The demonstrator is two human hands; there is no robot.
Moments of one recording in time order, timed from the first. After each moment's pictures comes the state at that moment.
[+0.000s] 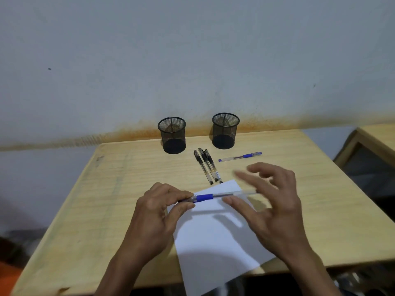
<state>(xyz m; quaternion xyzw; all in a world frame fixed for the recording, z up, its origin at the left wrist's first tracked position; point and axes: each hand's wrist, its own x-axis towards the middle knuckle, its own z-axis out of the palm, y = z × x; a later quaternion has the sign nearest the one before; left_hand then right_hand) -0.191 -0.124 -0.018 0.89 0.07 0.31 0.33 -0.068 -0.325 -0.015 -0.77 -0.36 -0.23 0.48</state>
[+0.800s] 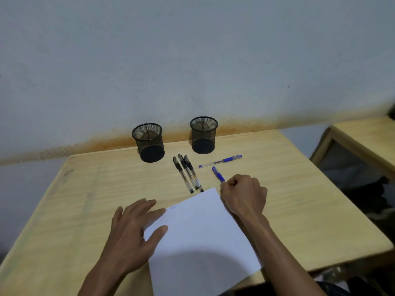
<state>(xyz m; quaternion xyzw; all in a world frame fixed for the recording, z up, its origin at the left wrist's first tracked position) -0.171 -0.078 -0.100 0.95 0.17 0.13 0.23 0.025 -0.283 -0.071 -0.95 -0.07 -0.03 0.30</state>
